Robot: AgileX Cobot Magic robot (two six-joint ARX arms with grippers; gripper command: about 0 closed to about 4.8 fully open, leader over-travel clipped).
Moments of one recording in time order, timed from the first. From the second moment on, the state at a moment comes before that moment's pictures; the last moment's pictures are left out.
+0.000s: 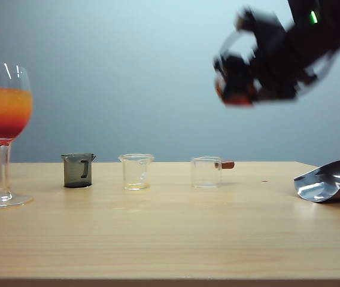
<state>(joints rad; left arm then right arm) -0.24 0.64 0.93 -0.80 -0.11 0.13 0.43 1.50 0.79 0.47 0.05 0.09</state>
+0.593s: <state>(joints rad) -0.24 0.64 0.93 -0.80 -0.11 0.13 0.36 1.99 0.80 0.99 0.41 0.10</state>
